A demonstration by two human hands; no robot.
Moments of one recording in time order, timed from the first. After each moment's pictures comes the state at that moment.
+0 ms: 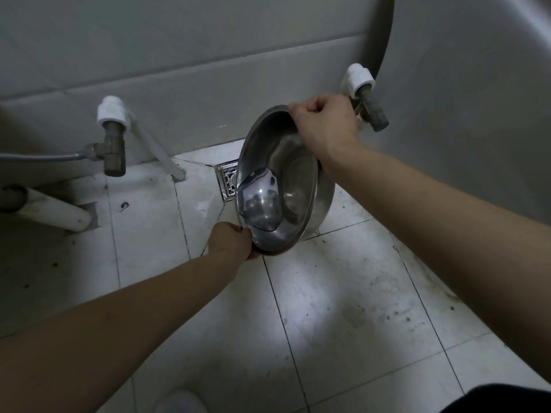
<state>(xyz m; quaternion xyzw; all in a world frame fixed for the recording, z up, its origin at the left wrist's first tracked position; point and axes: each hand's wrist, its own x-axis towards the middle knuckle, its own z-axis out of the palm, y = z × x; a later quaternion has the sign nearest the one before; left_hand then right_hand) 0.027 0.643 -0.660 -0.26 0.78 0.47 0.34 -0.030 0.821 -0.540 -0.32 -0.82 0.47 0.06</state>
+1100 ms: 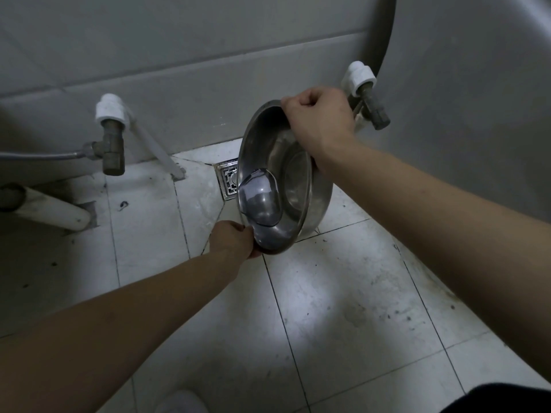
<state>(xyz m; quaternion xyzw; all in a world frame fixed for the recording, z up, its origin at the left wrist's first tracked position) 0.028 0.644 -0.658 -0.26 0.78 0.46 0.34 -0.032 0.811 -0.531 -0.31 -0.83 0.46 0.06</state>
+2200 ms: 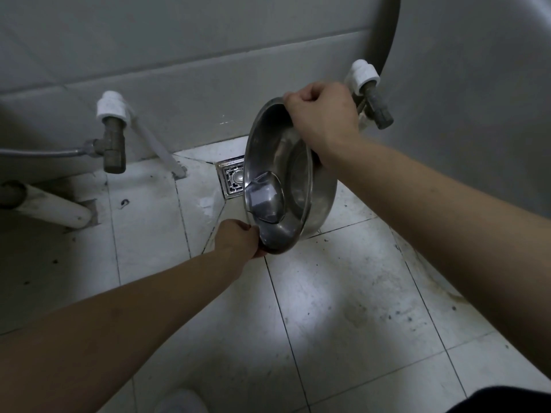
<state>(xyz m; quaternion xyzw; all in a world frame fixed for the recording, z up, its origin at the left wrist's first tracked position) 0.030 0.652 -0.645 -0.26 0.76 0.46 0.38 -0.031 0.810 -0.522 -0.30 -0.84 0.44 0.05</state>
